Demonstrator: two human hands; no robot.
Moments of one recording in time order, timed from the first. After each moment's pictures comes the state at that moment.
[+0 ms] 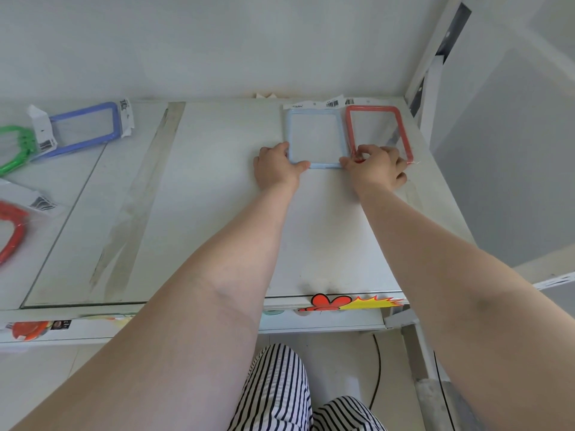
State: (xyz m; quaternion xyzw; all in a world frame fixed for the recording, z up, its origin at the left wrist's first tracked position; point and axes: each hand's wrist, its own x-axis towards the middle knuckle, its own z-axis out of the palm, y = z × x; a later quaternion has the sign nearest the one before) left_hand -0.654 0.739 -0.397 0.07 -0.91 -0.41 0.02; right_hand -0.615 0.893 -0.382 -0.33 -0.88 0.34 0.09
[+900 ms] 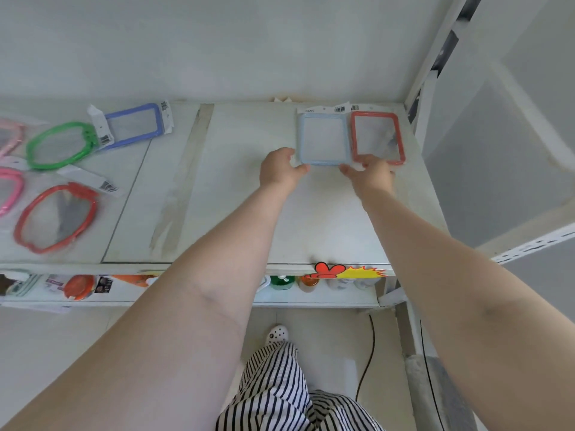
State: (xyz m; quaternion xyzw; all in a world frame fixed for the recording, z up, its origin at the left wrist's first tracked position) left_hand -0.582 0.699 -0.319 0.04 -0.90 -0.42 -0.06; right_hand -0.547 0.868 -0.324 -0.28 -0.84 0.46 0.04
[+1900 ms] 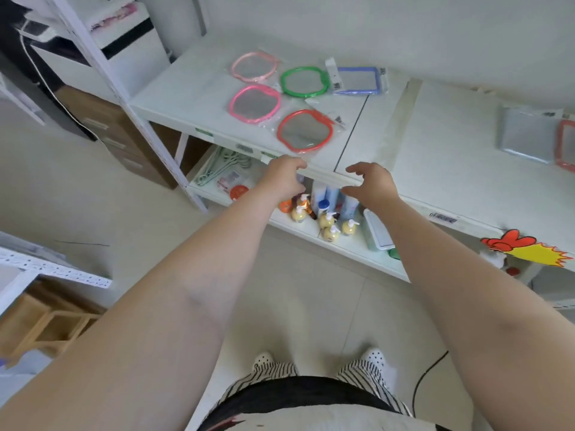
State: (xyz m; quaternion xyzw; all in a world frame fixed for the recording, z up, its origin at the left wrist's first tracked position) left_hand -0.317 0.262 -0.270 0.08 -0.96 -0.28 -0.05; right_hand -0.368 0.461 -0.286 0.08 -0.94 0.30 -0.11
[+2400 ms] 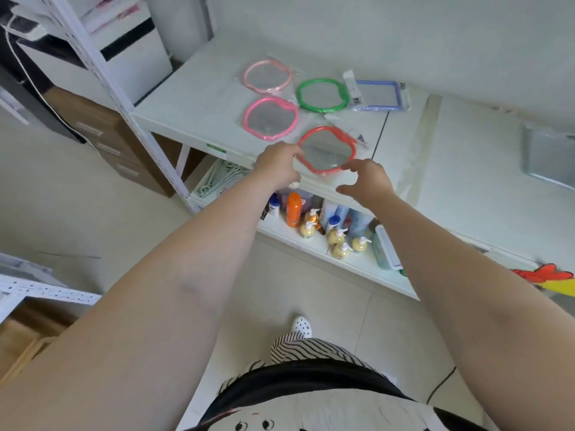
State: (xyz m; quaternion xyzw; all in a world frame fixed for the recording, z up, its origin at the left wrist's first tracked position) left_hand -0.387 0.169 -0.259 0.05 -0.97 -0.25 -0.05; right_hand -0.426 0.371 -0.283 0.11 -0.96 0.23 -0.09
